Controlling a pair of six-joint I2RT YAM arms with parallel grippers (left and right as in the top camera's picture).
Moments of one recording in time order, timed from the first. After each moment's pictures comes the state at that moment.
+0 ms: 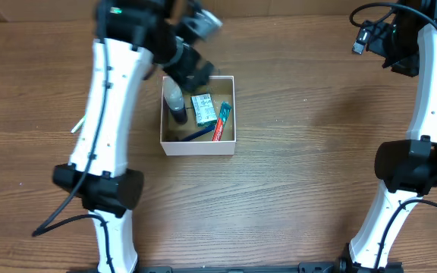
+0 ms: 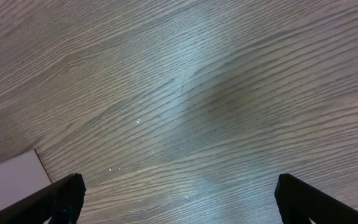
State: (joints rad) left arm -0.23 2.13 2.56 -1.63 0.21 0.39; right arm -0.17 2.24 2.57 -1.64 -0.08 0.25
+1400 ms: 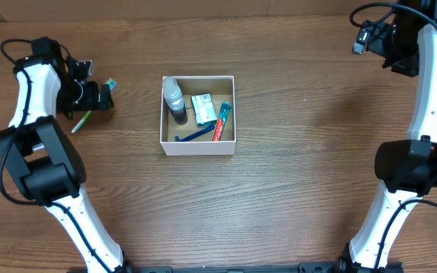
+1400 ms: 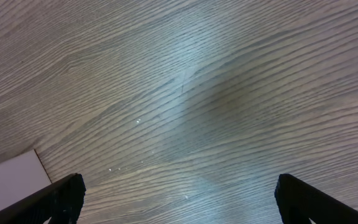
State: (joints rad) left arm 0.32 2.28 1.86 -1.03 0.18 0.27; right arm -0.17 2.24 2.57 -1.64 -0.08 0.25
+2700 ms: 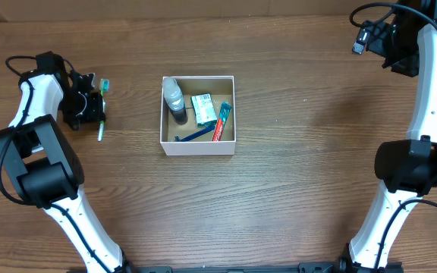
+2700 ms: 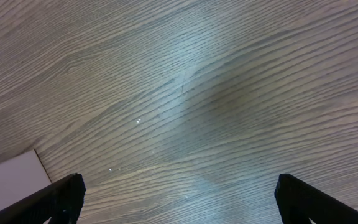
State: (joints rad) left arm 0.33 2.27 1.72 -0.96 0.24 0.23; right arm -0.17 2.24 2.57 -1.64 -0.08 0.25
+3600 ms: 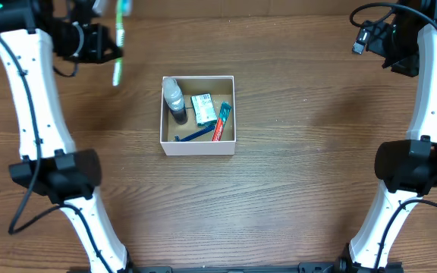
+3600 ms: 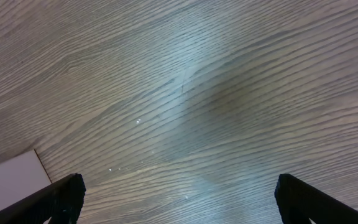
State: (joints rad) left arm 0.14 2.22 2.66 -1.69 0.56 0.30; right arm -0.17 2.24 2.57 -1.64 -0.08 0.25
